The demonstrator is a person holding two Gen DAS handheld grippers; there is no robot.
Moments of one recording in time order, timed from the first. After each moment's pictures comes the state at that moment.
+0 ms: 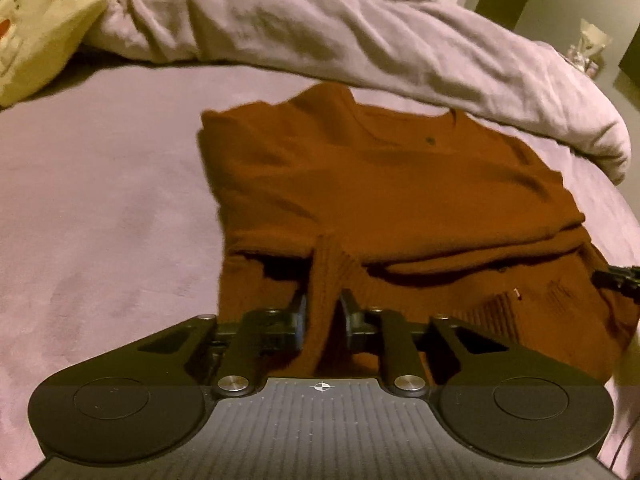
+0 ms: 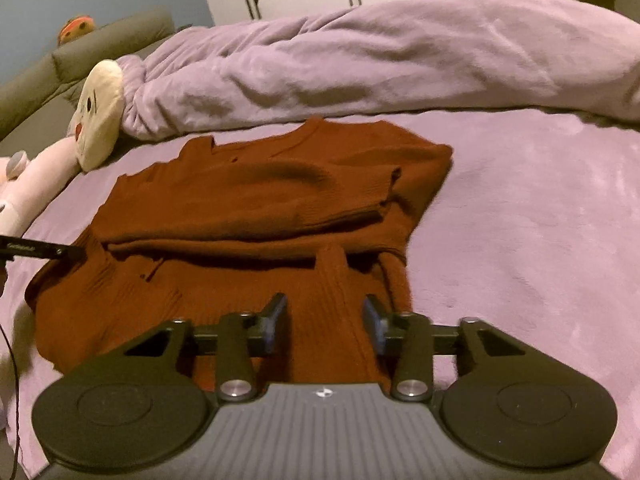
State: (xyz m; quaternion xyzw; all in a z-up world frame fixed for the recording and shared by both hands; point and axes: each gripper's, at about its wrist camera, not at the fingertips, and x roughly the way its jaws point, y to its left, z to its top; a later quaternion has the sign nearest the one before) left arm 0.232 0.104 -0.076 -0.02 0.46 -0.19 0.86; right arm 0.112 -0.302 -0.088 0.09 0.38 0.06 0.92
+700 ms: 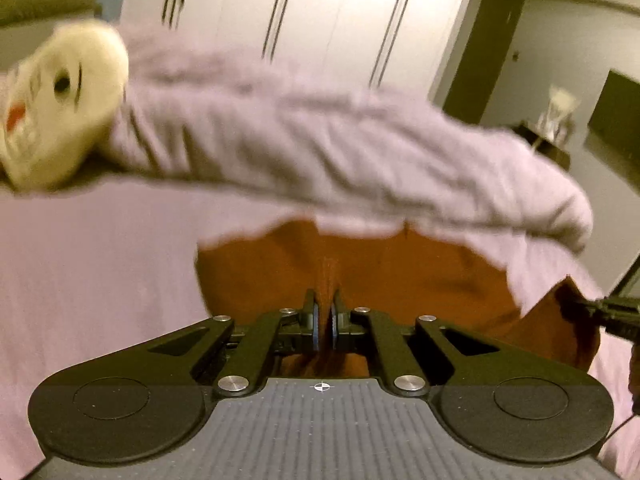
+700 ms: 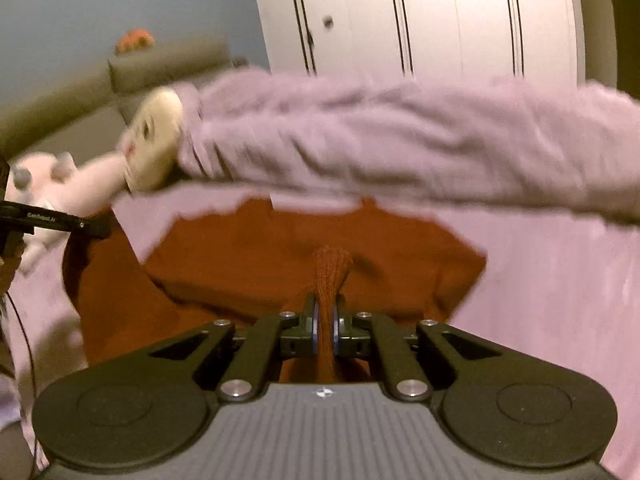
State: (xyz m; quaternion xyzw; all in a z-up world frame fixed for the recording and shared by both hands) left arm 0.211 0.113 0.033 -0.06 0.33 -0.20 0.92; right arm 0.097 -0.286 -0.012 0.04 0.28 0.12 0.95
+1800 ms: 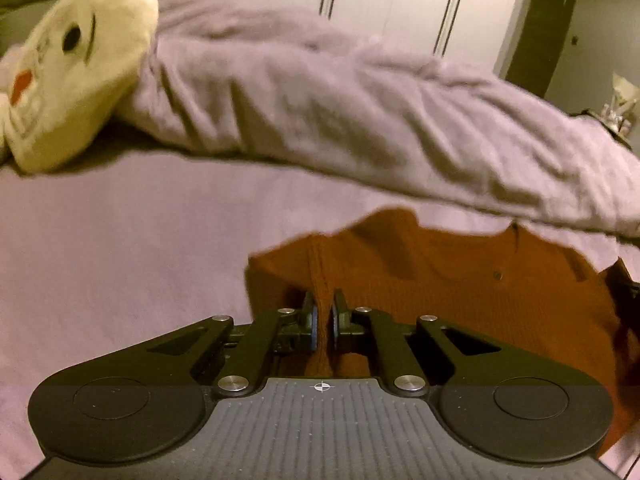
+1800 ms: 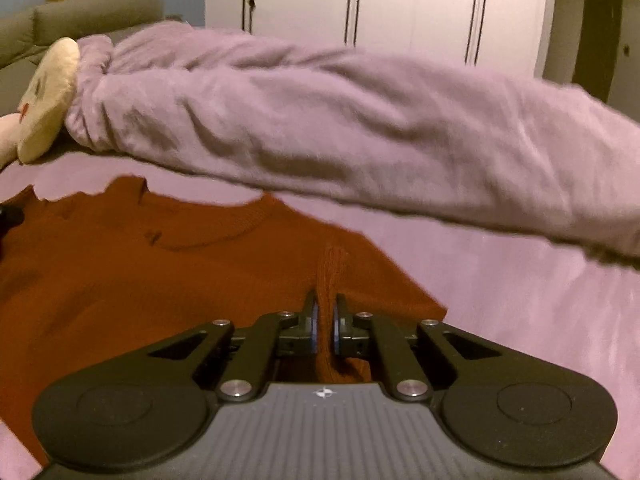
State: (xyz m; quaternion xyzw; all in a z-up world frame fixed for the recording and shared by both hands) left arm 0.313 0.111 -0.053 -0.04 0.37 -0.12 0.92; right arm 0.234 -0.291 -0.065 -0.04 0.33 0.00 0.94
